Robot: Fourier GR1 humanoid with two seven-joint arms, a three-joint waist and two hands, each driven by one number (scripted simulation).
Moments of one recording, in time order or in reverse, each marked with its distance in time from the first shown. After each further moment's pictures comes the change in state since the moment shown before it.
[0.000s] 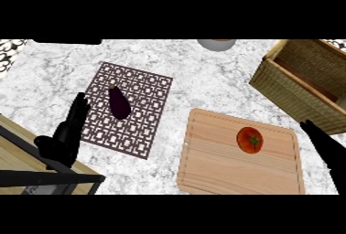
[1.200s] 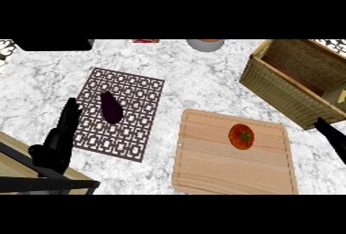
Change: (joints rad) left arm 0.064 0.000 0.050 -0.015 -0.013 -0.019 -0.038; right arm 0.132 -0.042 -0.122 0.069 -0.121 -0.157 -0.412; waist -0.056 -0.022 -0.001
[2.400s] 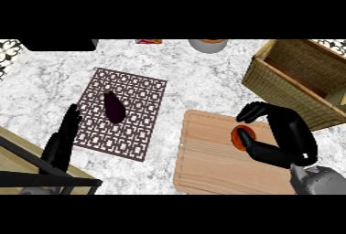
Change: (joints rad) left arm 0.015 -0.015 0.024 0.076 -0.045 -0.050 0.020; right arm -0.492 0.485 0.090 0.509 -0.589 0.238 -0.663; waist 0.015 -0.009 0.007
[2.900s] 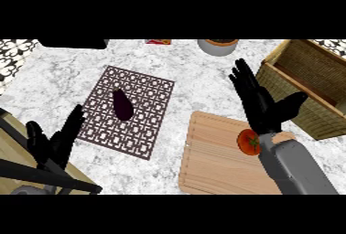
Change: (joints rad) left arm -0.005 0.045 -0.027 -0.026 -0.028 -0.072 0.089; right arm -0.196 0.172 -0.025 0.236 -0.155 -0.184 0.362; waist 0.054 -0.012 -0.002
